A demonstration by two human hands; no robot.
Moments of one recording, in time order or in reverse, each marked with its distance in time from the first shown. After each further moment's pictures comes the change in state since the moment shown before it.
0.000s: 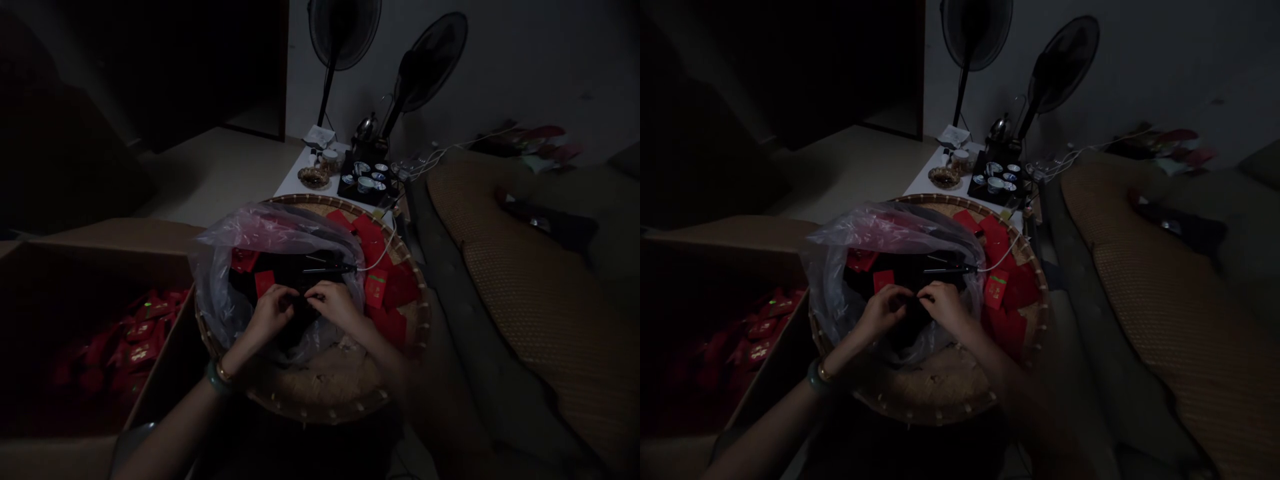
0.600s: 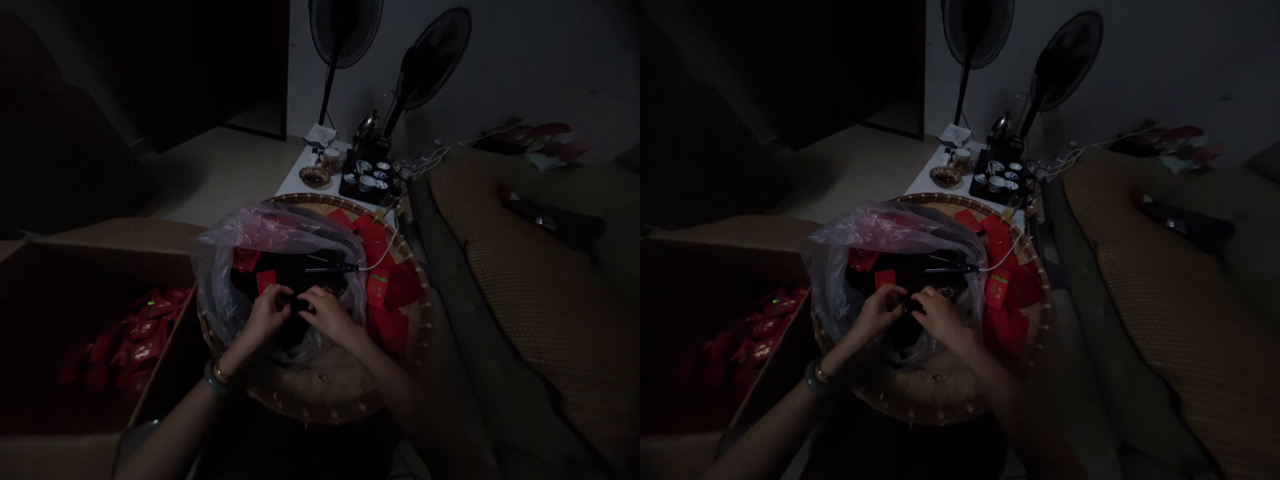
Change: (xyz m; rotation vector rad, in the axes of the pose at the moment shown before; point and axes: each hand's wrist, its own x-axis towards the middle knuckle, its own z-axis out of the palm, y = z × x) left_hand -0.002 -0.005 -0.005 -0.071 0.027 -0.097; right_hand -0.013 0.000 0.027 -0.091 -0.157 -0.047
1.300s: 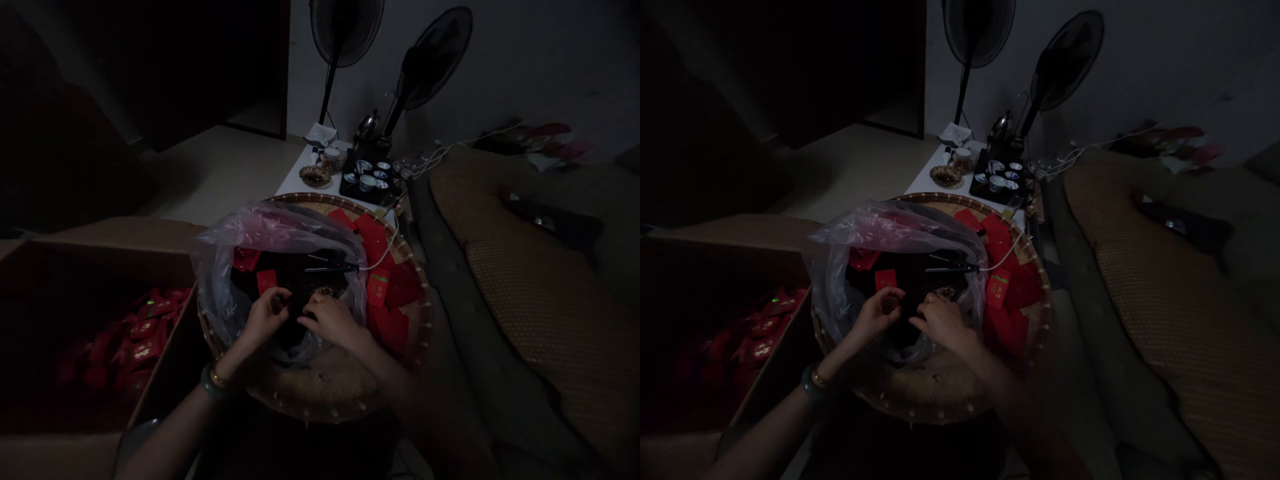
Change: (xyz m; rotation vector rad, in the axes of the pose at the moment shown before) left_hand -0.008 -0.015 0.006 -0.243 -0.003 -0.063; right_hand -0.009 -0.005 -0.005 -0.304 -0.115 0.015
